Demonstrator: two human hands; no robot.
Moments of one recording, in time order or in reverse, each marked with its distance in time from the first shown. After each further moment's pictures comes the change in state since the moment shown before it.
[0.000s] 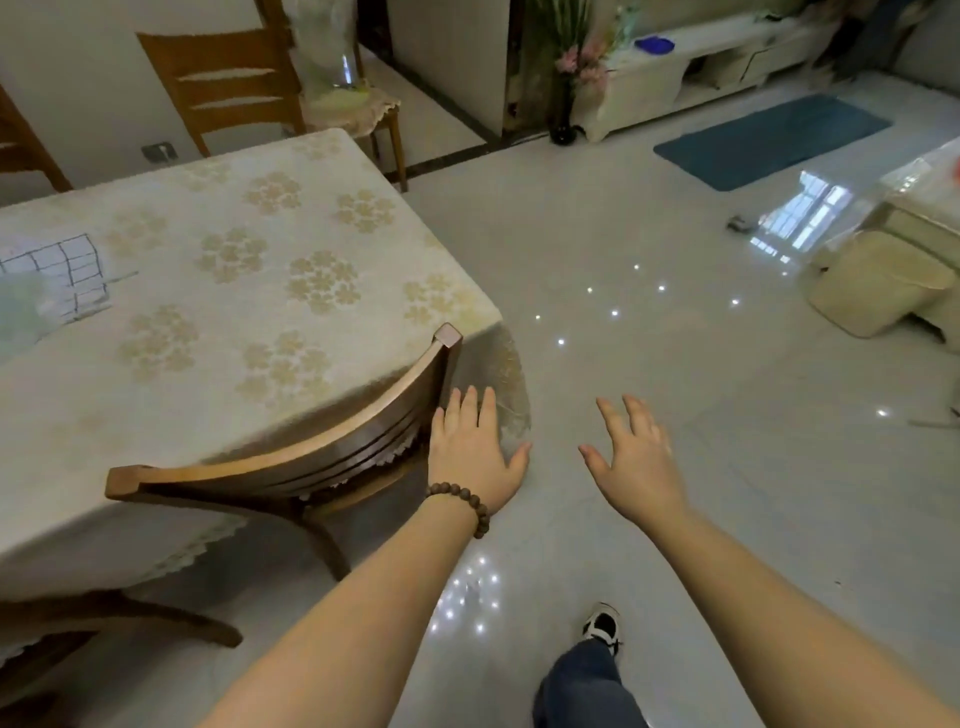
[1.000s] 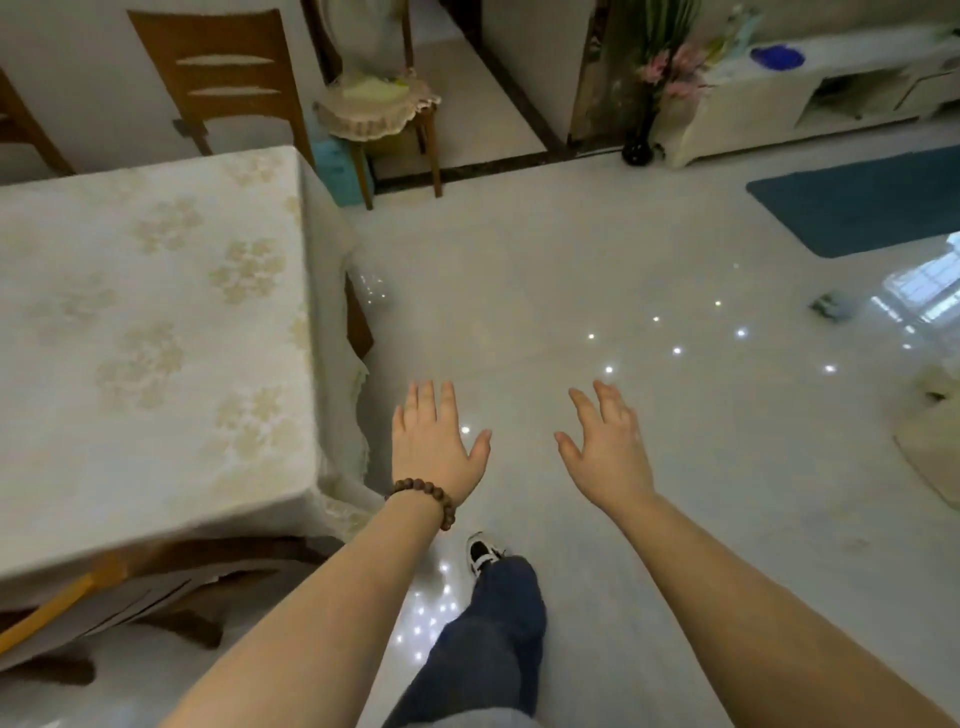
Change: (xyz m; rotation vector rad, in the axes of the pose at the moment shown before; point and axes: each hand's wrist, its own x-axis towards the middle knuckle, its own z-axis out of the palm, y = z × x) left_hand 0.383 0.189 0.053 0.020 0.060 -0.405; right_hand 0.434 0.195 -0.069 0.061 -0.088 -0.316
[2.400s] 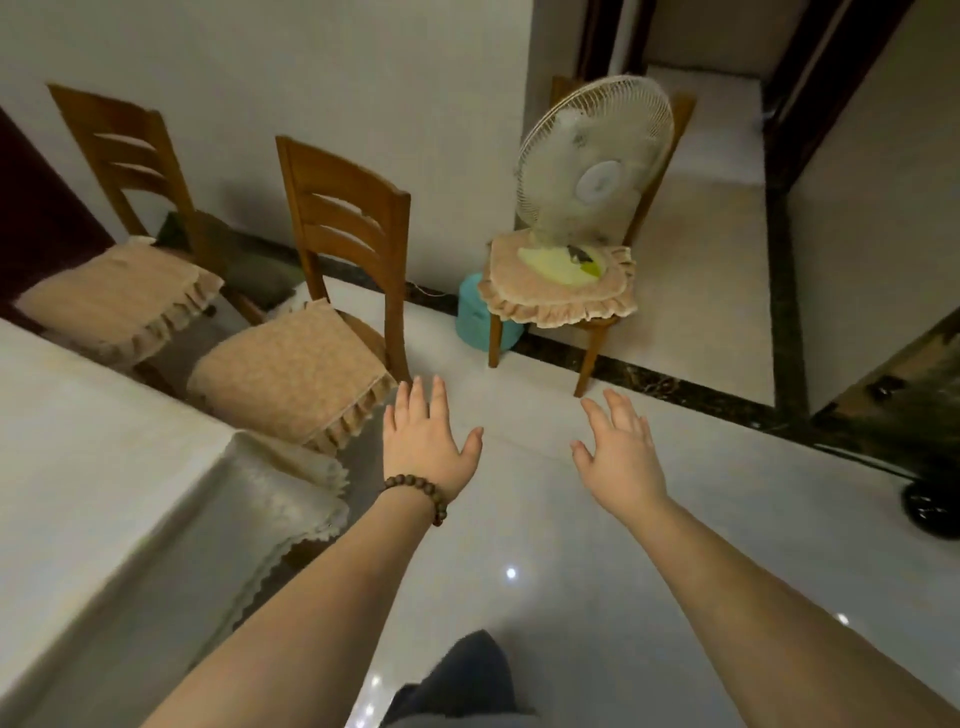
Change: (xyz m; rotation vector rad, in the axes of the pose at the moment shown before) left_hand 0.936 0.011 -0.139 -0.062 0.181 -0.686; right_hand 1.076 -0.102 -0.026 -0.099 -0.280 -0.591
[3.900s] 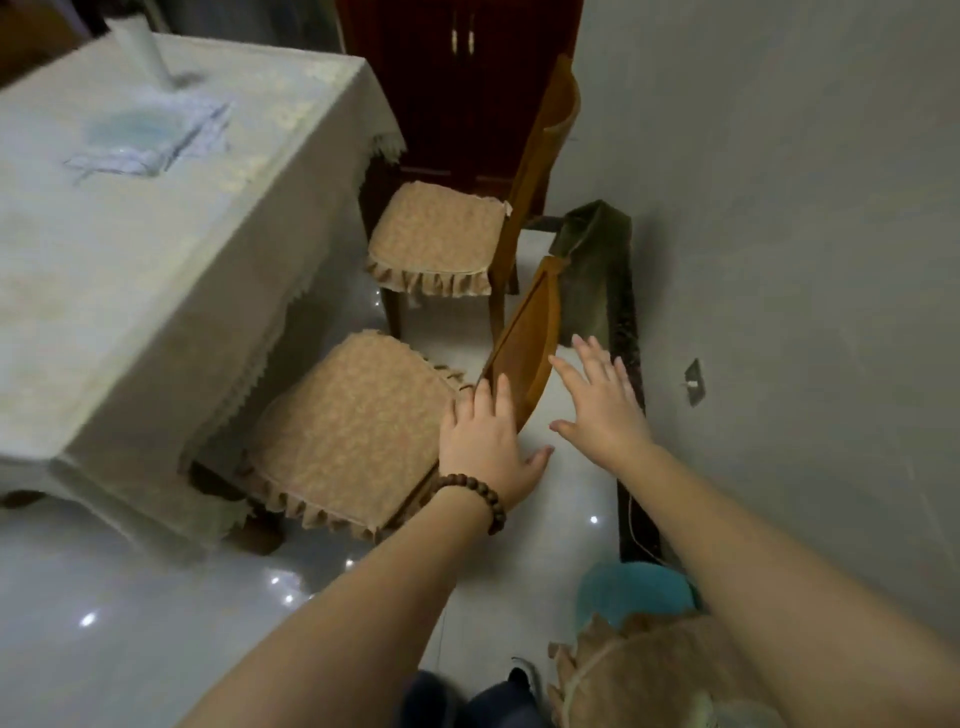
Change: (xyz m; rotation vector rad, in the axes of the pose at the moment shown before) left_hand 0.660 -0.022 -0.071 -0.165 0.196 -1.131; right_hand 0.819 -0.328 0.067 -0.244 -0.355 -1.493
